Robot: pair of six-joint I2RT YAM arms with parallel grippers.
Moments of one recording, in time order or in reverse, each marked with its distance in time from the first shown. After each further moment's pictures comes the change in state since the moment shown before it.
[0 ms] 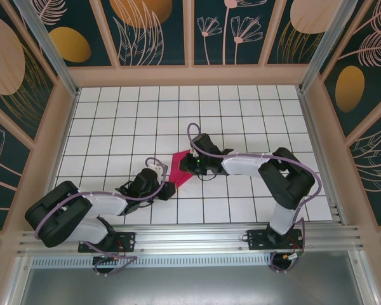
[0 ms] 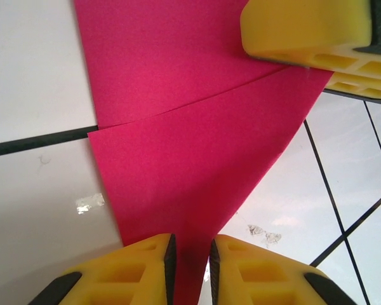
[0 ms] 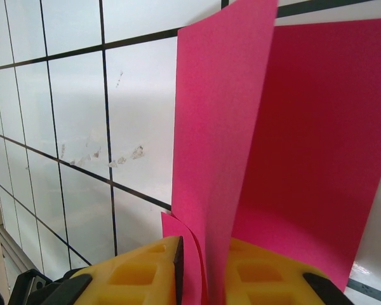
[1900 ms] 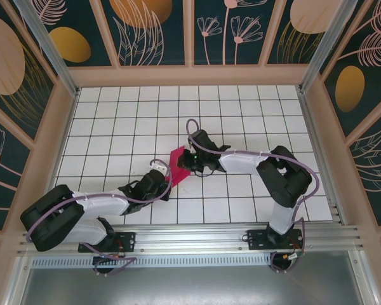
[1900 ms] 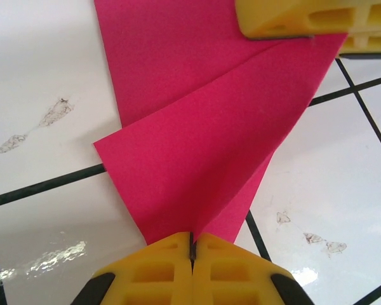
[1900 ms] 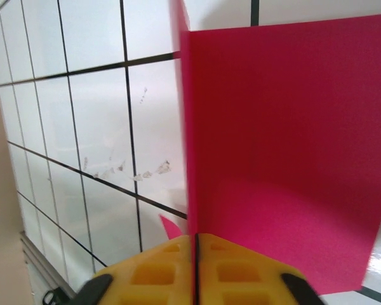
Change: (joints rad) left arm -0.102 -0.055 0.080 -0.228 -0.292 0.135; right arm 0.000 0.028 0.069 -0.034 -0.008 0.048
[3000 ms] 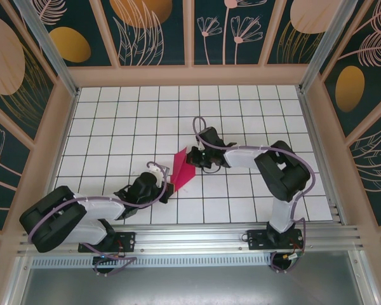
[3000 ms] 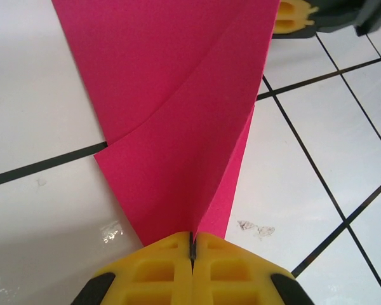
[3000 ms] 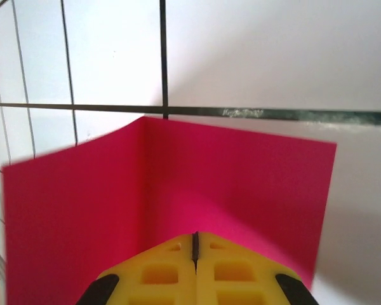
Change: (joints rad) left arm 0.047 -0.002 -0.123 0.280 0.209 -0.008; right arm -0.117 0.069 -0.021 0.053 -0.045 -0.130
